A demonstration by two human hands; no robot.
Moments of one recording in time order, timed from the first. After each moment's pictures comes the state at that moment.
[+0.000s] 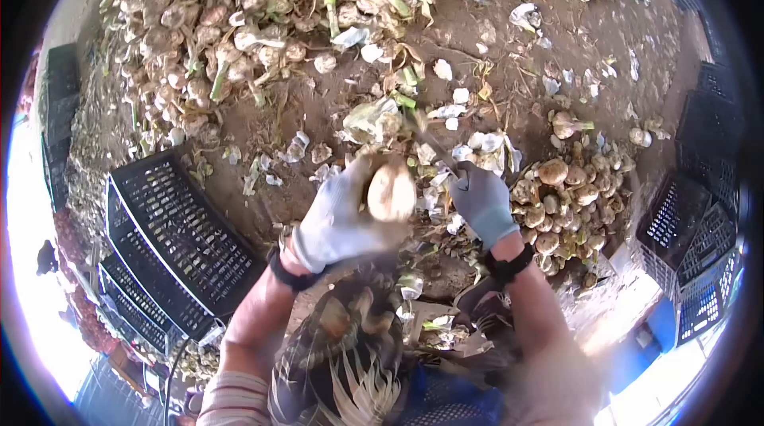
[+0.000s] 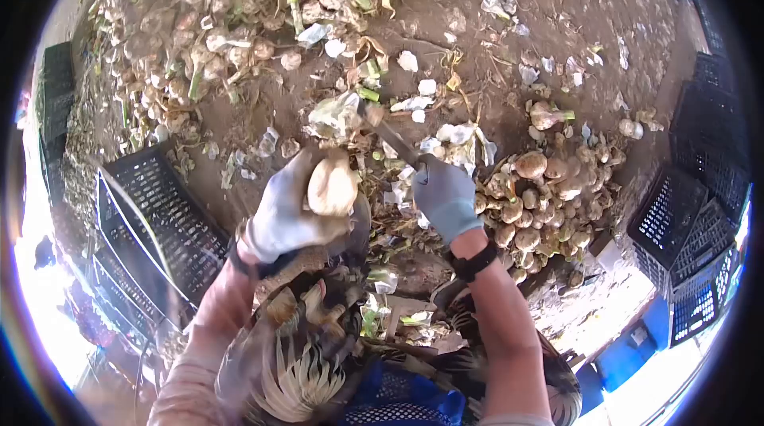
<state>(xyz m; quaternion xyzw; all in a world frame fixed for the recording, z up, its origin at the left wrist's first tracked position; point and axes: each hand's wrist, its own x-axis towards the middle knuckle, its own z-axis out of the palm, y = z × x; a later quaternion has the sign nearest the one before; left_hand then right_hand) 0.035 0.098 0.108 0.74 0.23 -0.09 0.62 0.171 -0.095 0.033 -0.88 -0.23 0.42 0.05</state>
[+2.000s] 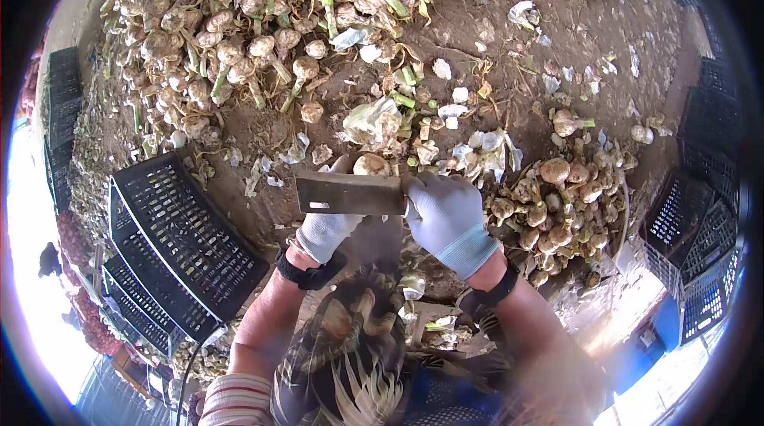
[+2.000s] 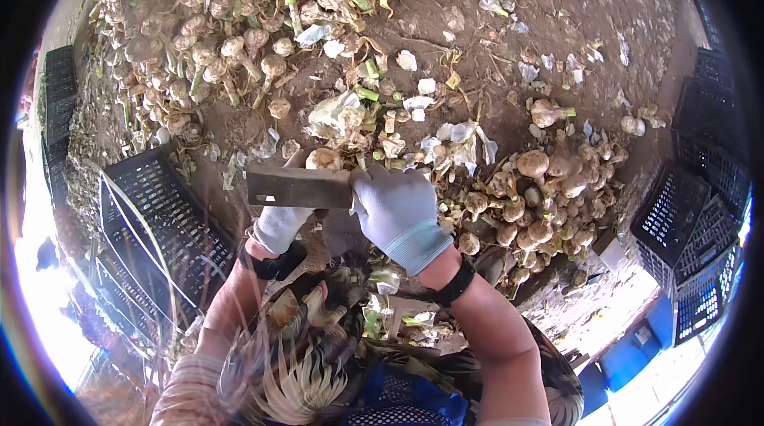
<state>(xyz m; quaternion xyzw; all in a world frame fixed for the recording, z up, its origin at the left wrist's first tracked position) -0.010 0.086 0.024 0.65 0.30 -0.02 0.70 0.135 -0.067 0.082 -0.83 -0.46 0.23 0.21</state>
